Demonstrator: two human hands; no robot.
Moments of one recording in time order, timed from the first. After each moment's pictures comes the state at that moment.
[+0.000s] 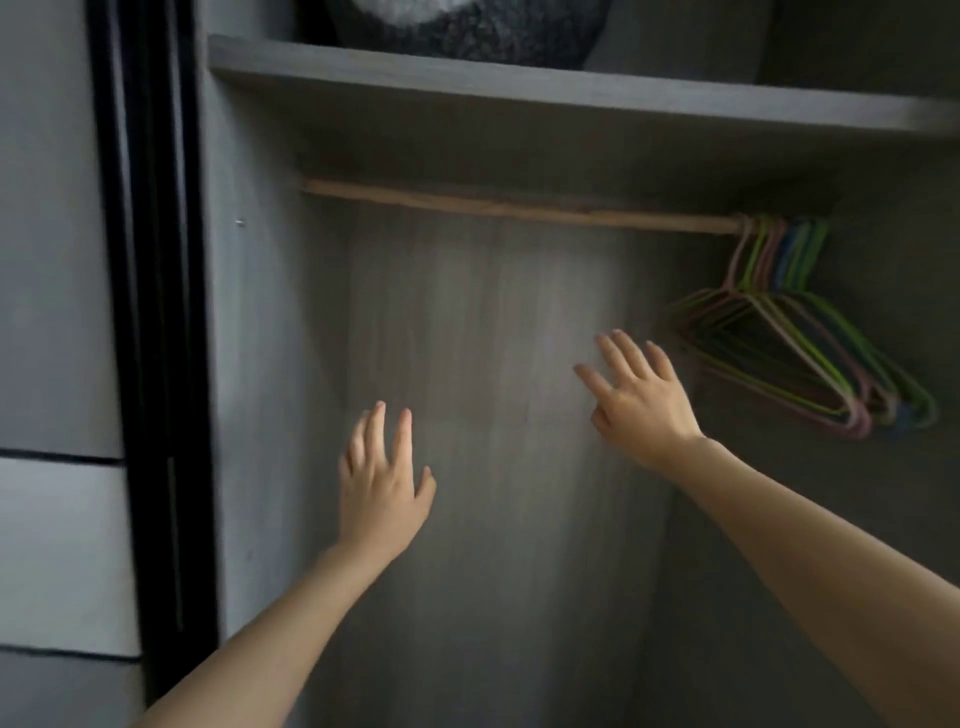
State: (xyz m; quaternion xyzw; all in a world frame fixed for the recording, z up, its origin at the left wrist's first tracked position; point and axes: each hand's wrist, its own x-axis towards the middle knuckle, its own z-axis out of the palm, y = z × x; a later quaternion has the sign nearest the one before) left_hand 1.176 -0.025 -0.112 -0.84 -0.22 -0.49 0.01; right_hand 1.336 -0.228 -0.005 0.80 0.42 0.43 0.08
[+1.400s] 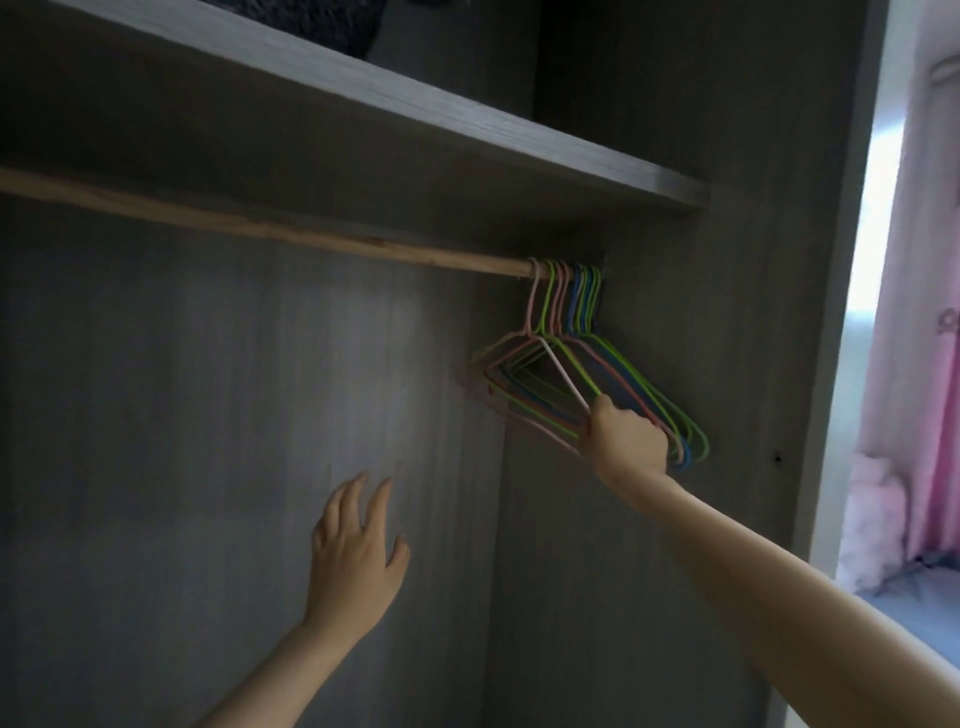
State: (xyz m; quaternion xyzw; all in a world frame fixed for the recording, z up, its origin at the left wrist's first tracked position) left_hand 1.387 -0.087 -0.112 -0.84 -0.02 -0.53 -0.09; right_hand 1.451 -0.328 0.021 0.94 0.06 0.34 -0.08
